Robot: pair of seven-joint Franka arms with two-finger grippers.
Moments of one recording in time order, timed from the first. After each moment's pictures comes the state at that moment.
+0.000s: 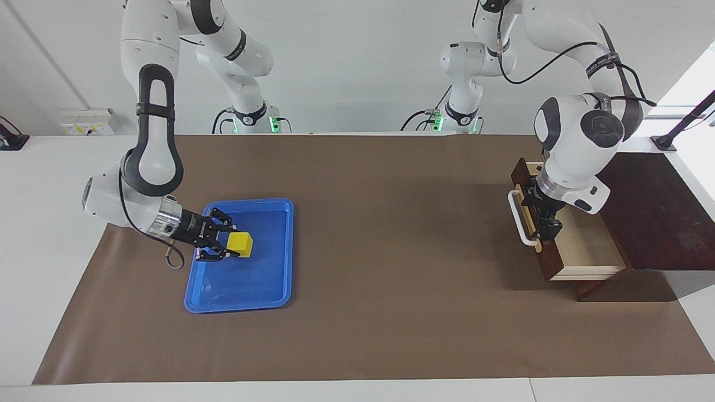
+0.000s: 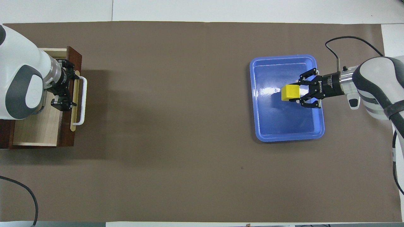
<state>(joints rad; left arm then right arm) -0.11 0.21 0.02 -1.76 0.08 1.92 -1.61 -0.21 0.41 0.07 -1.85 0.78 1.98 1.11</state>
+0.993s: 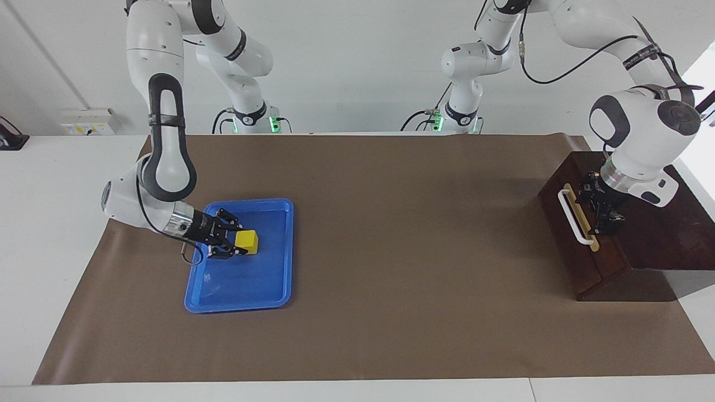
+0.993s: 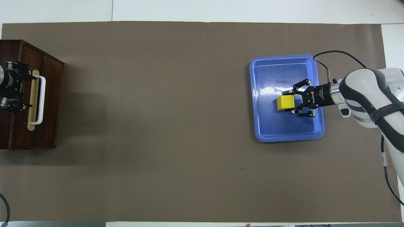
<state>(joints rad) 0.12 0.21 0.01 -1.76 0.09 1.98 -1.33 -0.21 0.41 0.08 -1.94 0.78 2.03 0.96</state>
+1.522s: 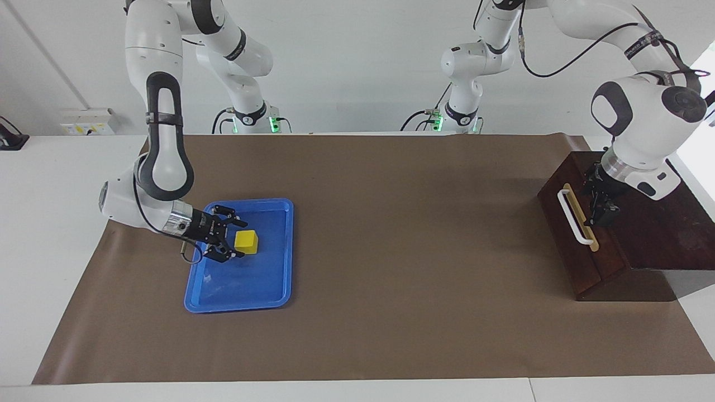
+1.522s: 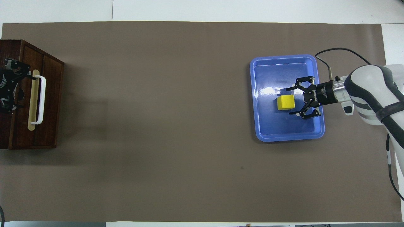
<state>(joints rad) 0.03 0.06 -0.02 -1.72 0.08 1.76 -0.97 -0.21 0.36 0.07 -1.80 0.71 1.84 1.03</state>
